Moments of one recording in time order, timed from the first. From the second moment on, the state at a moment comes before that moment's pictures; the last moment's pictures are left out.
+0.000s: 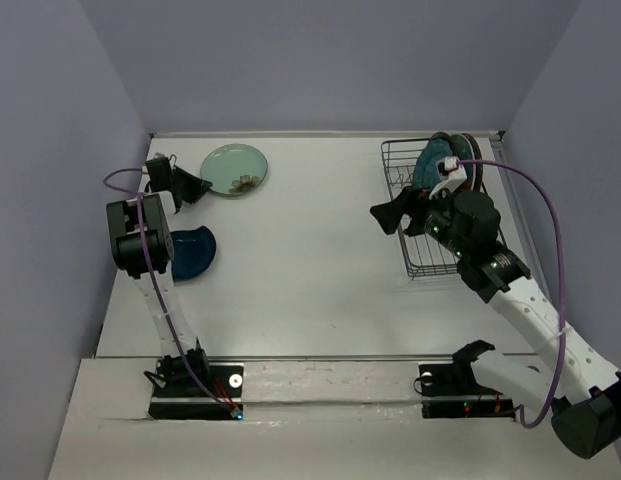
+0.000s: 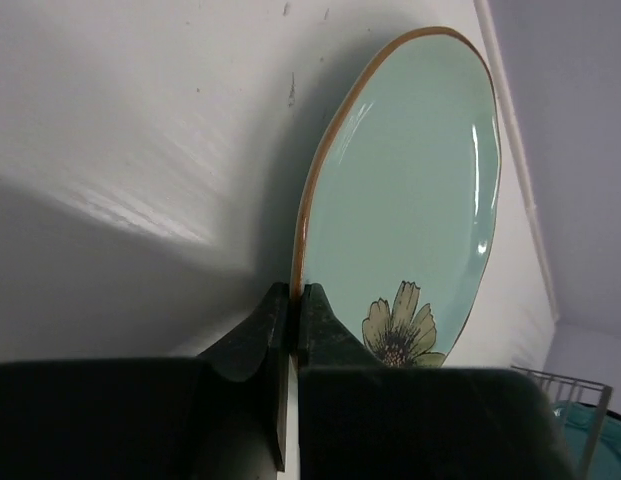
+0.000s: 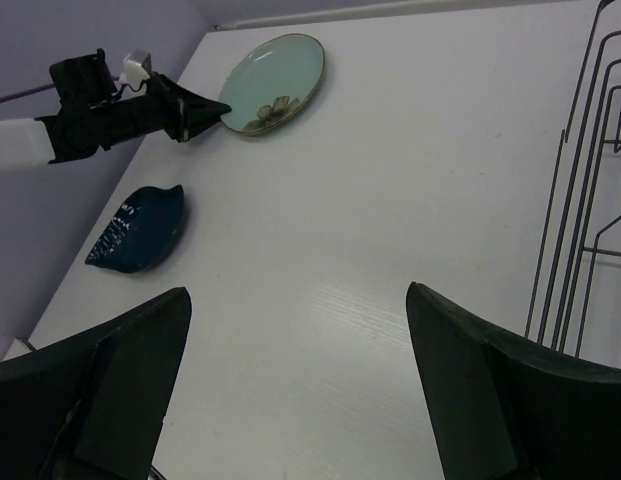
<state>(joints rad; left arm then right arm) 0.23 2.19 1.41 0.14 0.36 -0.85 0.45 0.93 0.88 -0.12 -0.14 0.45</state>
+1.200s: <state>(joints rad) -0.10 1.42 0.82 0.50 0.56 -1.15 0.53 1.36 1.18 -0.07 -0.20 0.55</state>
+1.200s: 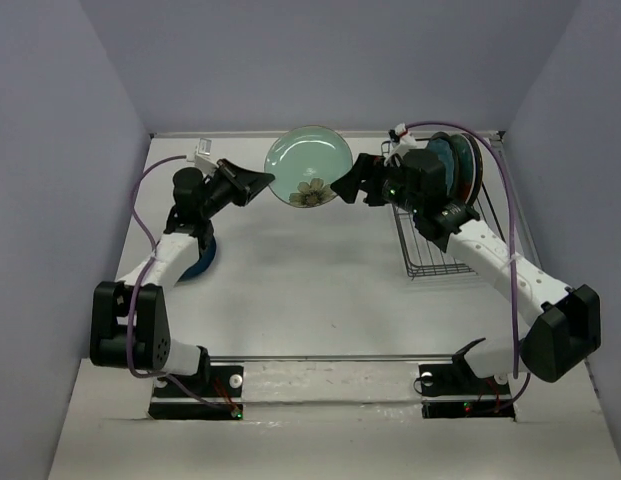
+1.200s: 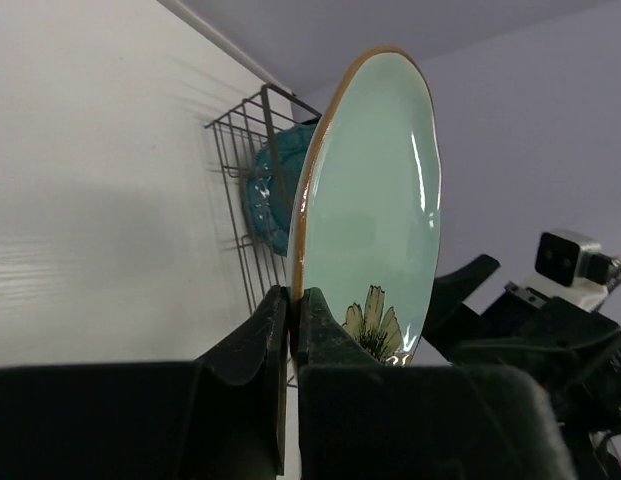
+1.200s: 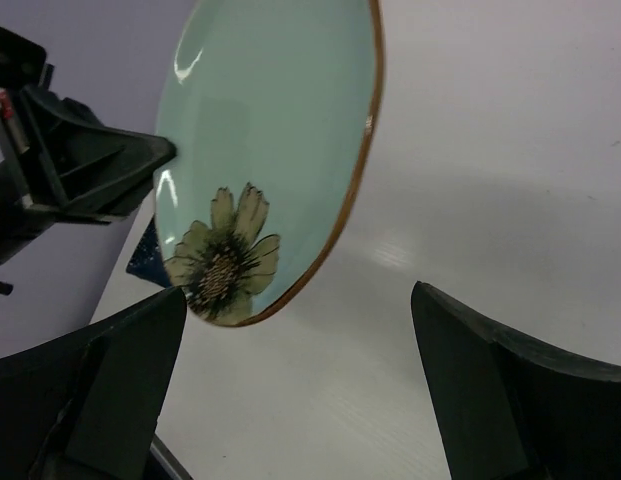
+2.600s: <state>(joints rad) -0.27 0.94 0.77 0.11 0.64 -0.76 0.18 1.12 1.25 -0.43 0.15 0.34</state>
